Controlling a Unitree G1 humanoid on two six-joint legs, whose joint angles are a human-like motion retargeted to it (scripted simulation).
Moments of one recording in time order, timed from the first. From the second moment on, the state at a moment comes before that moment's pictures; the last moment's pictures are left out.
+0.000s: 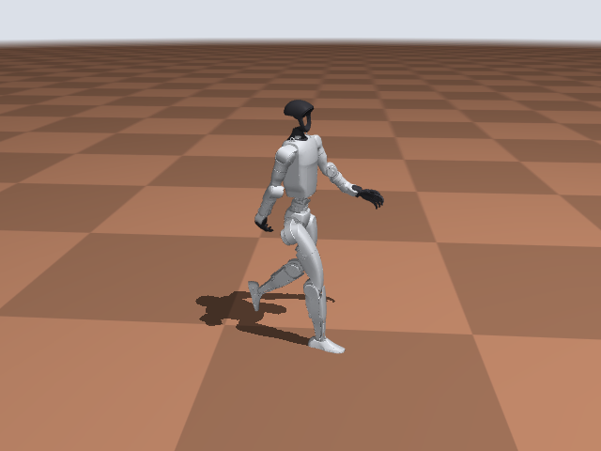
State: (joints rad) left arm -0.30 0.33 0.66 1.28 0.60 -0.49 0.09; right arm 0.40 -0.06 -0.67 1.70 -0.76 0.07 0.62; waist -0.13 0.08 -0.22; left_leg -0.02 0.15 0.04 0.70 0.52 -0.26; right_leg -0.58 0.02 -0.09 0.26 0.09 -0.23
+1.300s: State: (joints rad) left arm 0.13 0.24 0.45 1.70 1.11 -0.26 0.14; right arm -0.02 -0.13 -0.63 1.23 -0.83 -0.05 0.16; waist -0.15 -0.05 -0.20; left_leg -0.41 -0.11 0.02 0.91 0.18 -0.05; right_leg -0.27 0.07 0.13 0.12 0.06 -0.26
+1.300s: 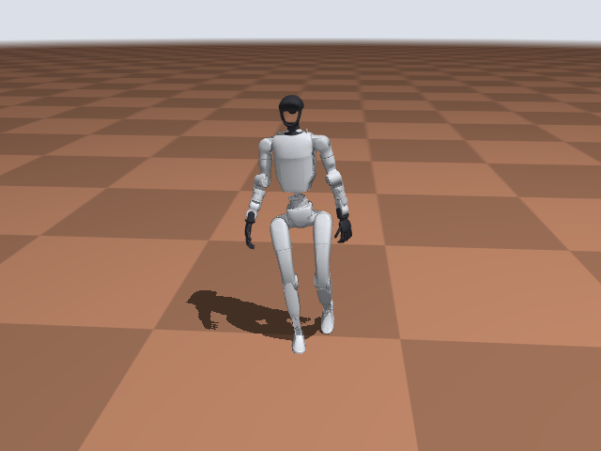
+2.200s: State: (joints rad) left arm -0.32 0.34 0.70 1.25 0.45 -0.36 -0.13; right arm 0.52 0.03 -0.54 1.70 -0.84 0.17 0.29; waist -0.19 0.07 -0.16; left_leg 0.09 0.14 0.19 0.27 0.25 -0.18; right_leg -0.60 -0.03 -0.21 0.32 0.03 -0.22
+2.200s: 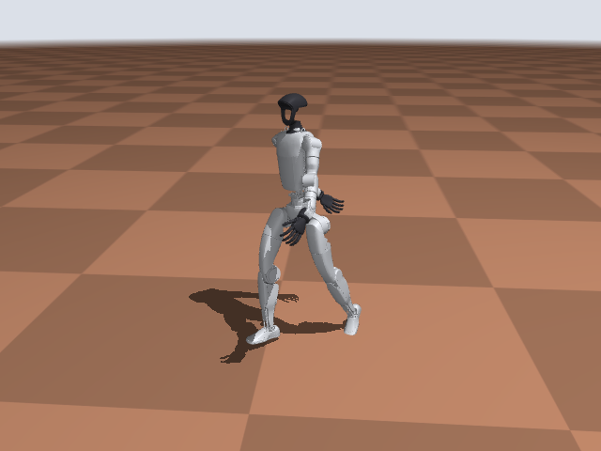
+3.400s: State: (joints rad) left arm 0.36 -0.15 0.32 0.57 0.22 -0.78 -0.24; right arm 0.31 0.00 -0.31 0.28 -0.21 -0.58 0.12; waist 0.00 -0.02 -0.09; left_leg -0.56 -0.02 0.07 0.98 0.10 0.10; right_leg -0.21 0.15 0.12 0.28 0.00 -0.26
